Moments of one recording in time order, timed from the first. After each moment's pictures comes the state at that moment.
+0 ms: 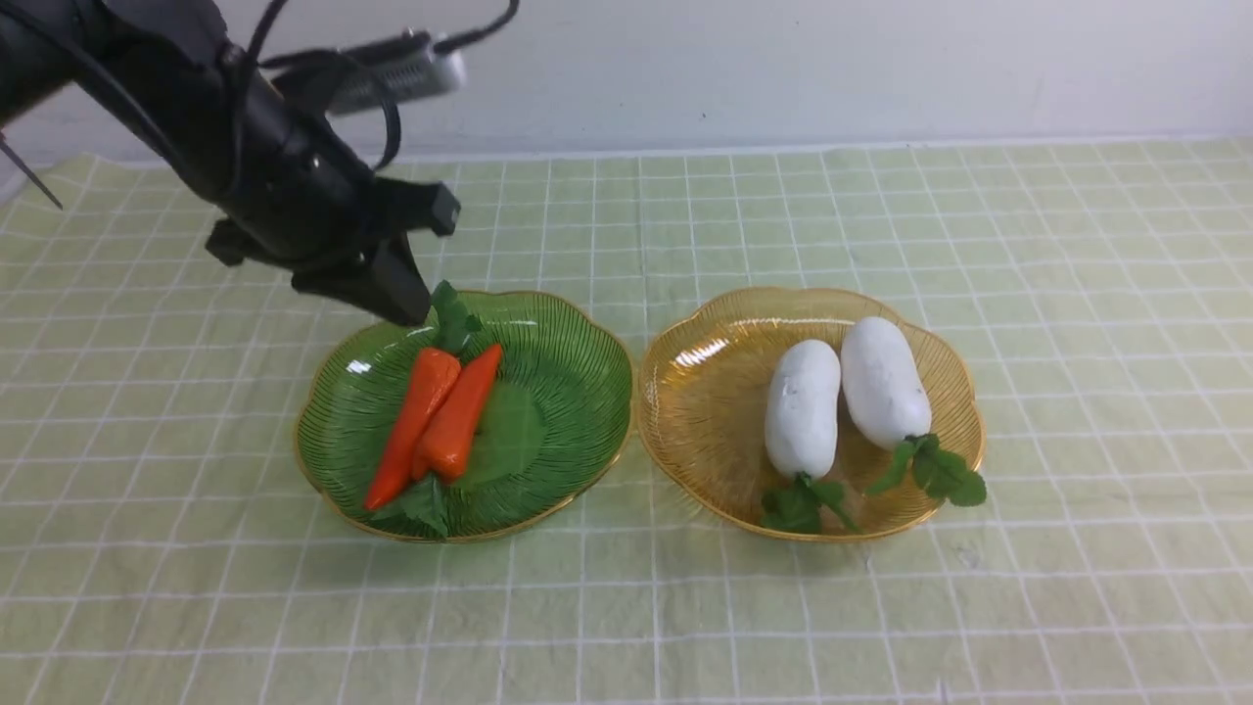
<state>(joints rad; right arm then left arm) -0.04 -0.01 -0.05 0.09 0.39 -0.84 -0.13 1.74 -1.71 -0.35 1.23 0.09</state>
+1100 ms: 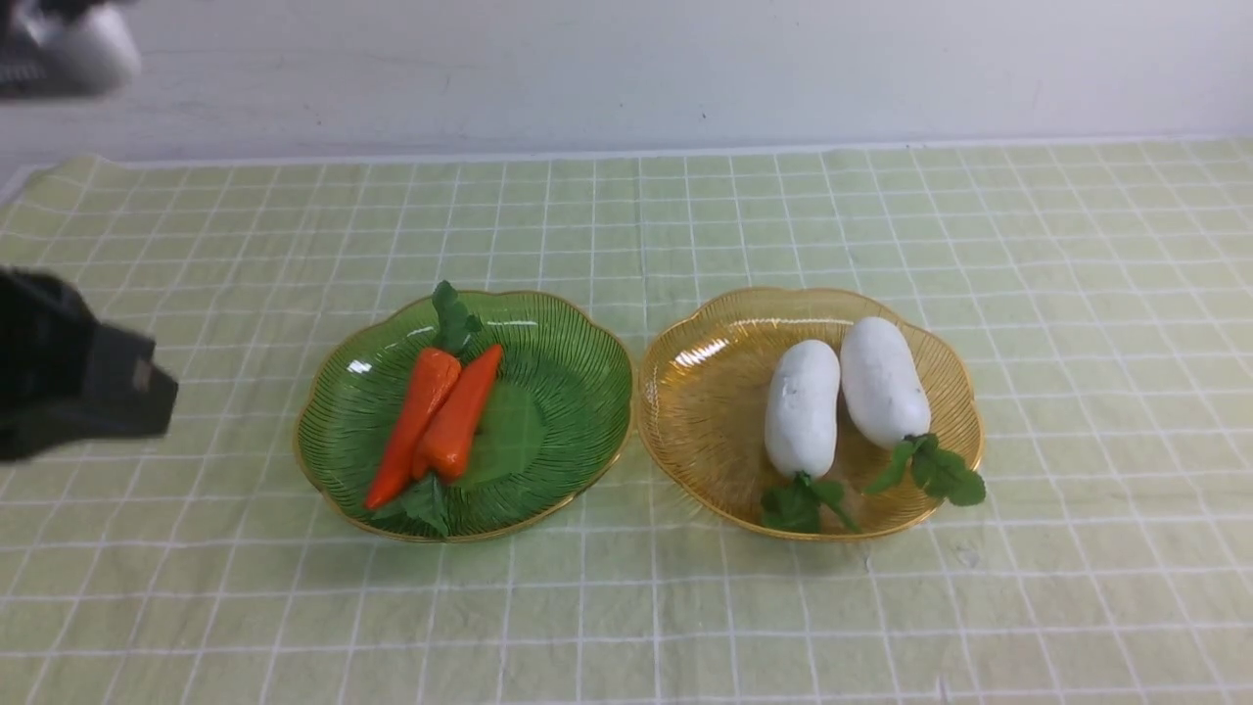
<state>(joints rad) 0.02 -0.01 0.02 0.02 0.38 -0.70 -0.13 1.00 -1.17 -0.22 1.26 0.08</state>
